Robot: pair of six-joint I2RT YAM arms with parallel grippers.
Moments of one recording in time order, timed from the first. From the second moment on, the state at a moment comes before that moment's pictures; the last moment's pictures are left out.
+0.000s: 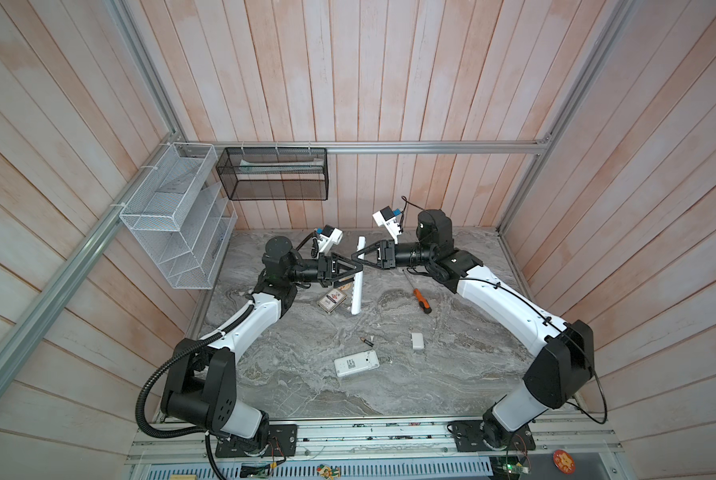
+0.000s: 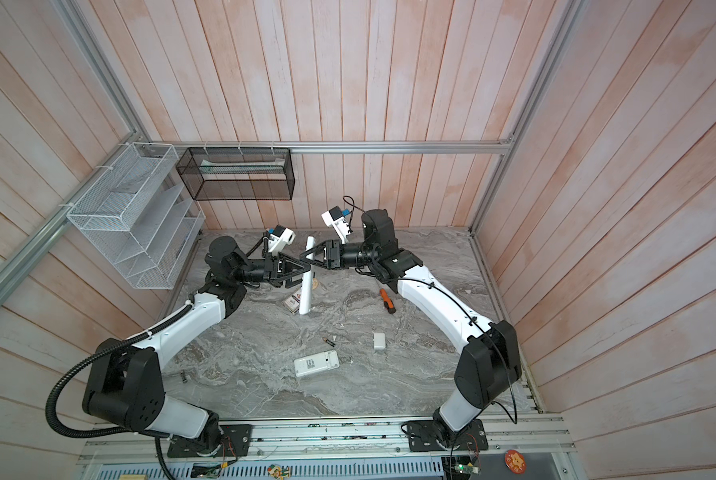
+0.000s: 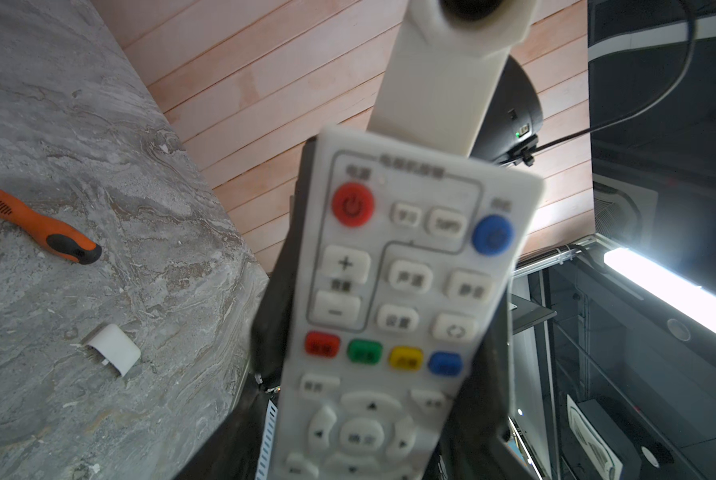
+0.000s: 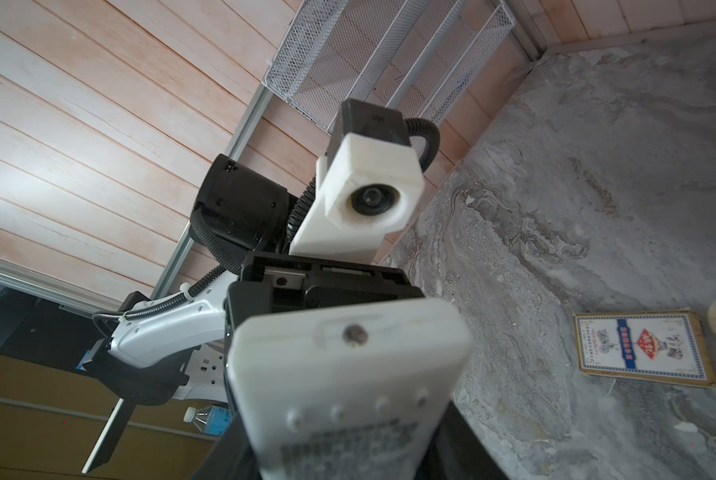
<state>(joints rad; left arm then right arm) -0.29 1.50 1.03 0.58 1.33 -1.22 0.59 1.63 1.51 -0.17 -0.92 0.66</state>
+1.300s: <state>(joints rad) -0.24 1.40 0.71 0.32 1.03 -0.96 0.77 1.78 1.52 -0.61 -0.39 -0.15</state>
